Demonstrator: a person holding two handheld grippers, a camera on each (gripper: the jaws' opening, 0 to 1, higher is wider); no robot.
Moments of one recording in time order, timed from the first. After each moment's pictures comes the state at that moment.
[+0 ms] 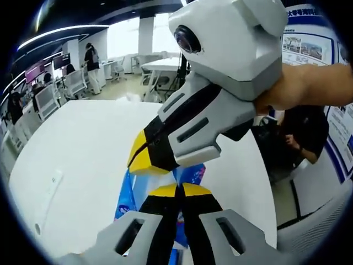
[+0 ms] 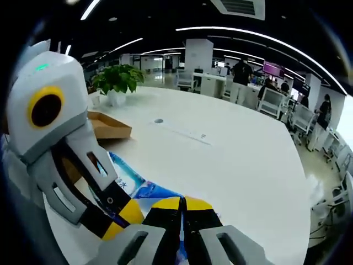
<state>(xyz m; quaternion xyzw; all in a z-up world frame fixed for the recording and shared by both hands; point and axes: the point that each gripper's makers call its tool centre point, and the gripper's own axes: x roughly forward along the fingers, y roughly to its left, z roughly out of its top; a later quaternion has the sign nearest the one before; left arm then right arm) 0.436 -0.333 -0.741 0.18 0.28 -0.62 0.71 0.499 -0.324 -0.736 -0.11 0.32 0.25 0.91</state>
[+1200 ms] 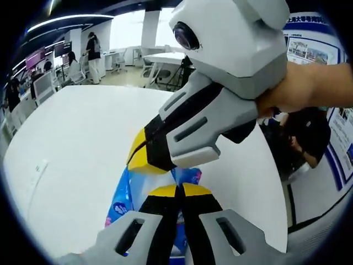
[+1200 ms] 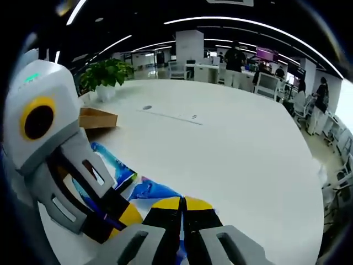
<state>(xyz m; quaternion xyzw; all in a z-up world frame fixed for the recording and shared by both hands) 0.450 -0.349 -0.791 0.16 0.32 -0.61 0.71 0.515 -0.341 -0.789 -0.07 0.35 0.23 0.90</state>
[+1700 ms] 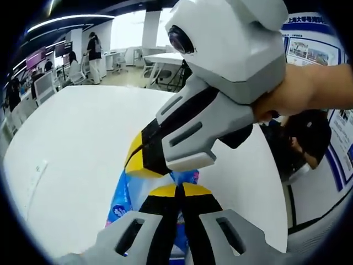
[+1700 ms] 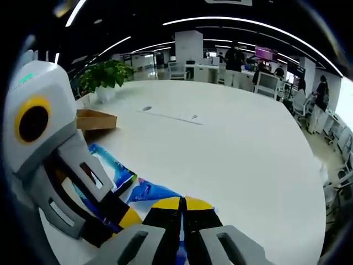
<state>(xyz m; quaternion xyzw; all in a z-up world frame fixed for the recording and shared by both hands) 0.450 -0.352 -0.790 0.16 0.31 -0.61 0.71 0.518 -0.342 -0.791 -0.07 0.35 0.23 0.91</state>
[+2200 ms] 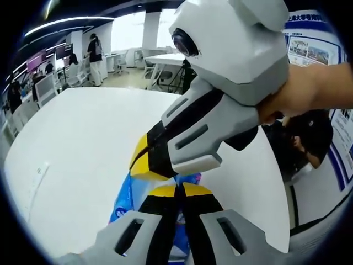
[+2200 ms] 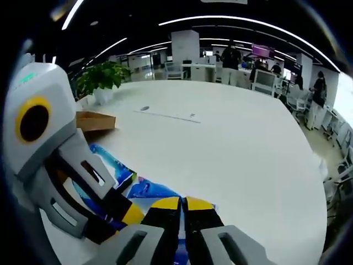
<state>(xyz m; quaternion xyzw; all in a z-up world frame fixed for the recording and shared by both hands) 0.452 -0.355 -0.788 0.16 0.31 -0.61 0.72 0.507 -0.341 -0.787 -0.06 0.35 0.22 0.91</state>
